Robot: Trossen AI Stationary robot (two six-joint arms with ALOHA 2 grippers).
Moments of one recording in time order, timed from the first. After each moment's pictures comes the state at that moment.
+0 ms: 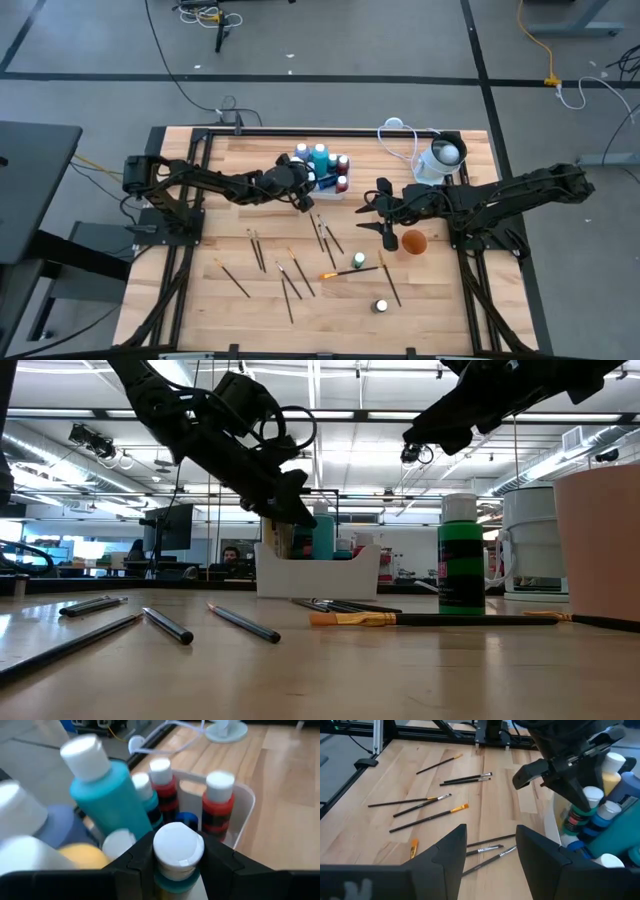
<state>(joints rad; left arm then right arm) 0.19 1.63 0.75 0.41 -0.40 -0.02 0.08 1.11 0.64 0.07 0.05 -0.04</state>
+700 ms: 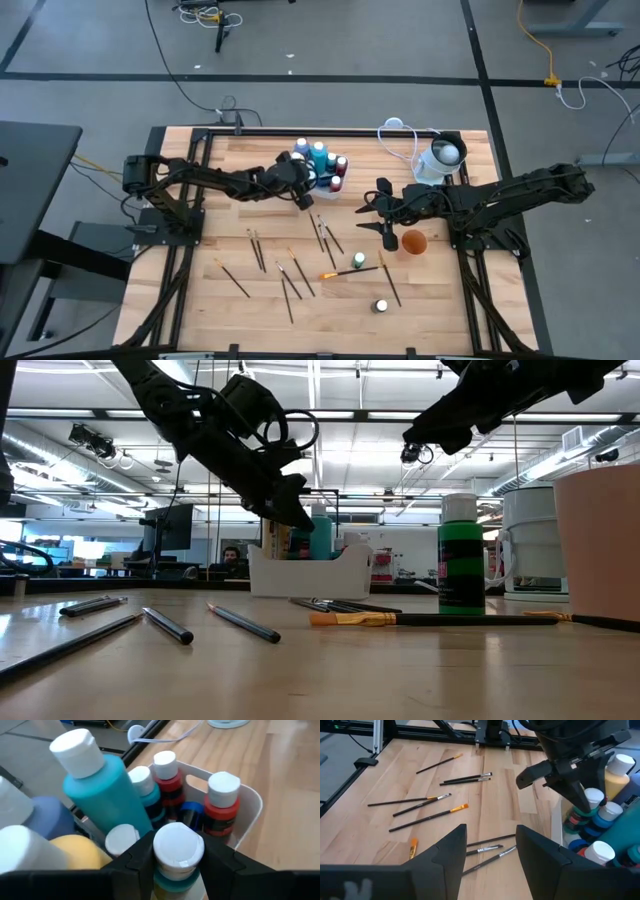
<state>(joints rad) 0.19 1.62 0.78 0.31 -0.37 0.00 0.08 1.11 0.64 0.07 0.05 -0.05</state>
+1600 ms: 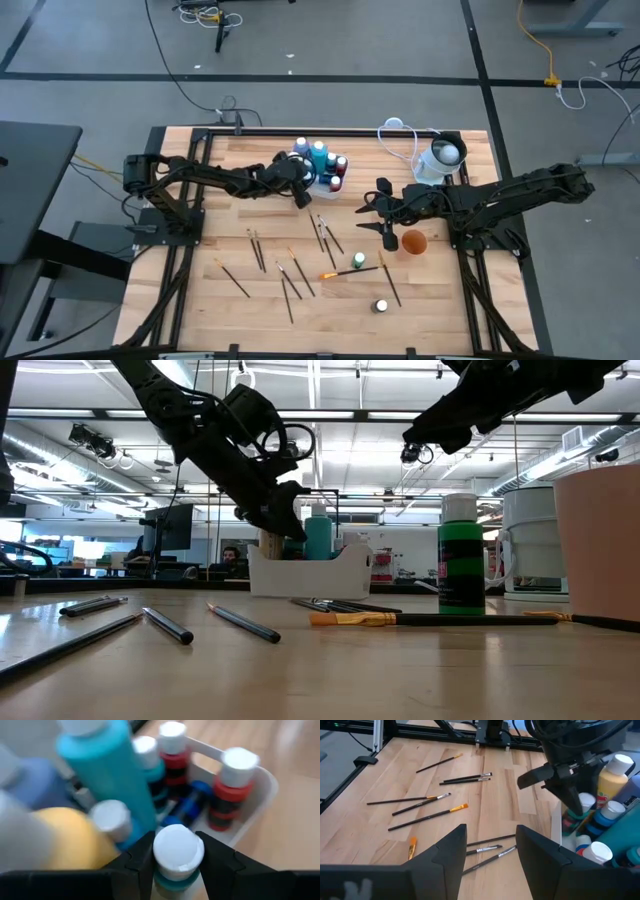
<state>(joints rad) 0.24 1.62 0.78 0.24 -0.31 -0.07 0.08 1.11 0.64 0.07 0.05 -0.06</state>
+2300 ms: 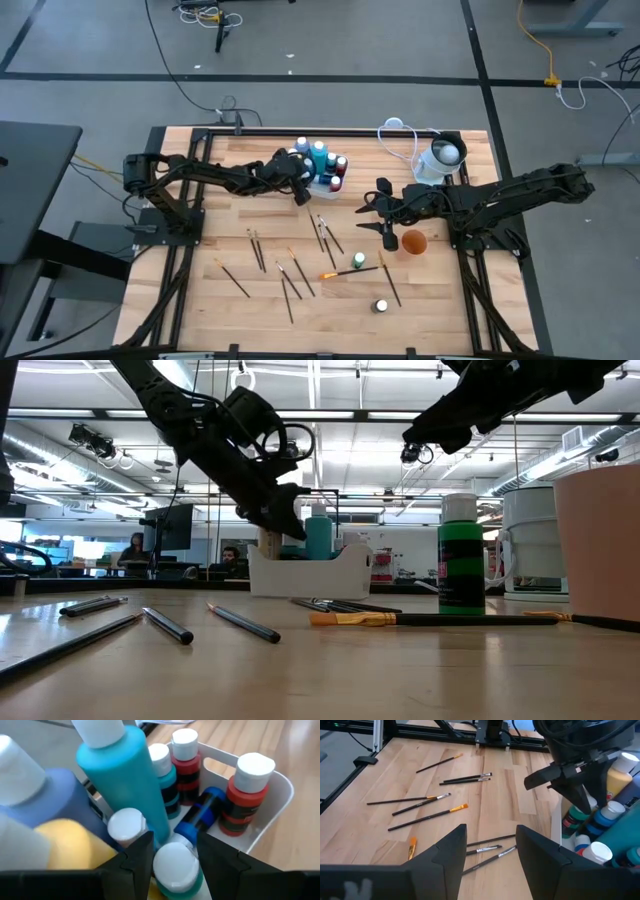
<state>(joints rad) 0.27 1.62 0.78 0.26 -0.33 -0.01 0.08 1.11 0.64 0.07 0.05 -0.06</state>
